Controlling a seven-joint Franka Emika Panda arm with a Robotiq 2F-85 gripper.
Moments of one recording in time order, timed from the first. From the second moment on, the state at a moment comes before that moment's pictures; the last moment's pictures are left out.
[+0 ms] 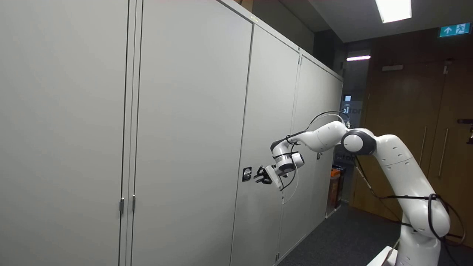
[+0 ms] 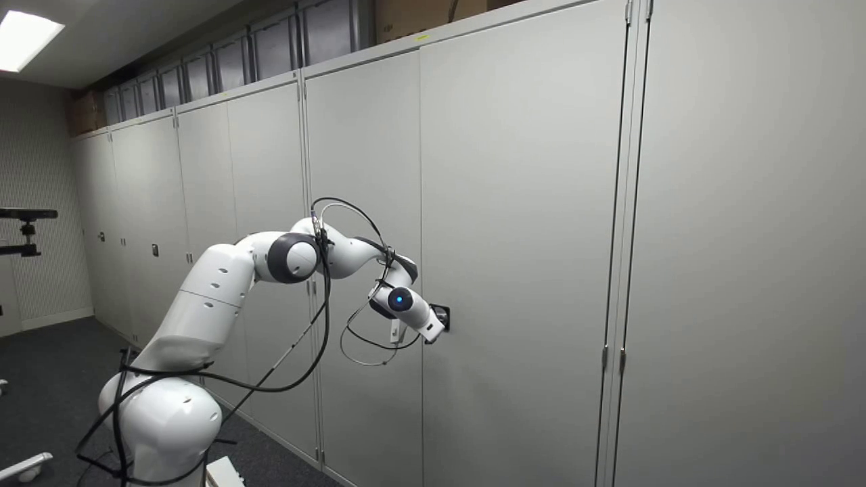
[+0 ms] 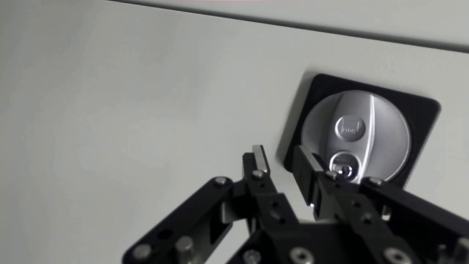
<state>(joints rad) 0.27 0.55 -0.09 -1.69 1.79 2.94 -0.51</state>
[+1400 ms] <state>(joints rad) 0.22 0.45 -0.10 -1.78 1.80 2.80 -0.63</state>
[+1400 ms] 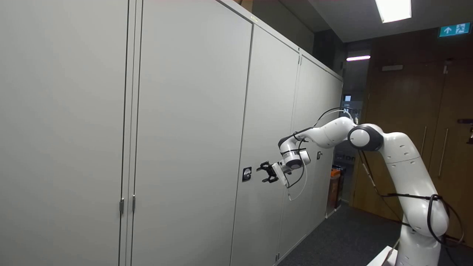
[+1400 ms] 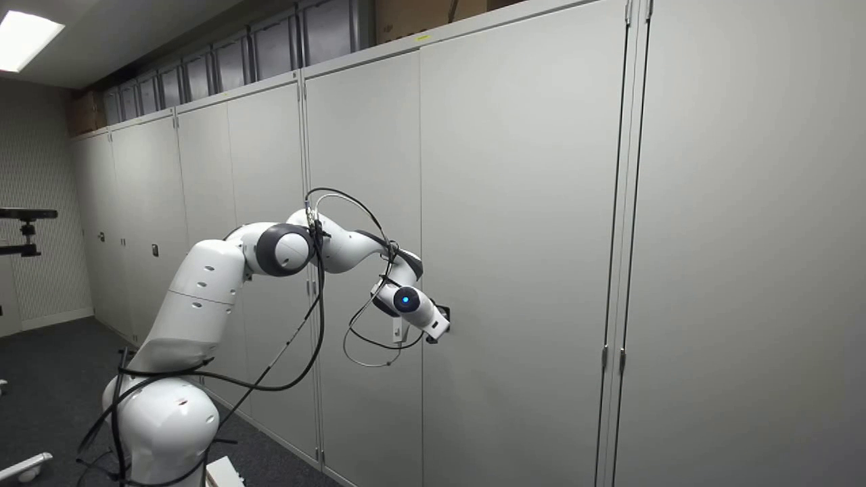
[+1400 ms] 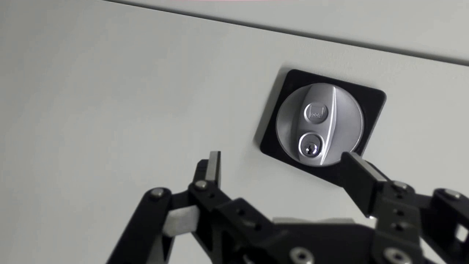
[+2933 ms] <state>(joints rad) 0.22 0.46 -0.10 -1.78 1.80 2.80 -0.63</state>
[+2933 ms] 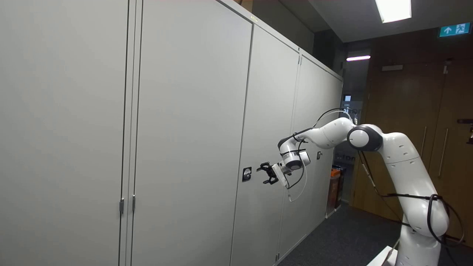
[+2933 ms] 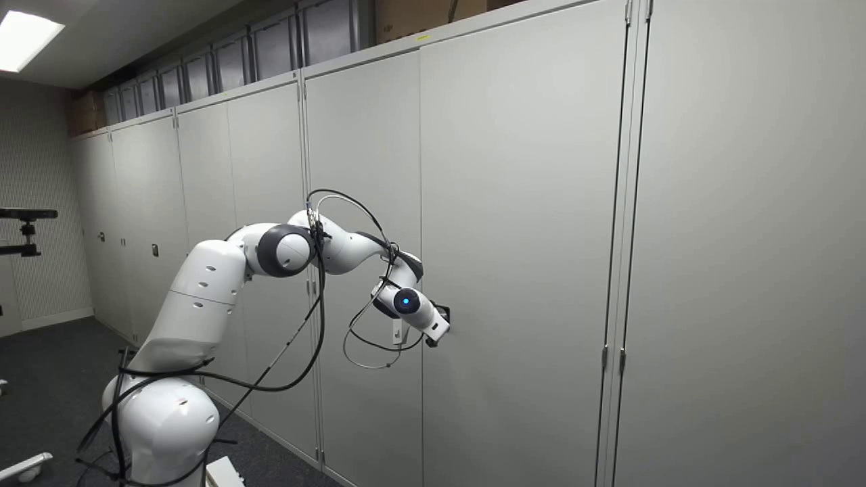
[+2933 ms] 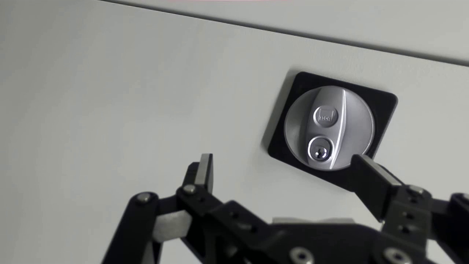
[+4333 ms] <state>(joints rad) 0.22 0.55 -0.10 -1.69 1.92 2.70 -0.63</state>
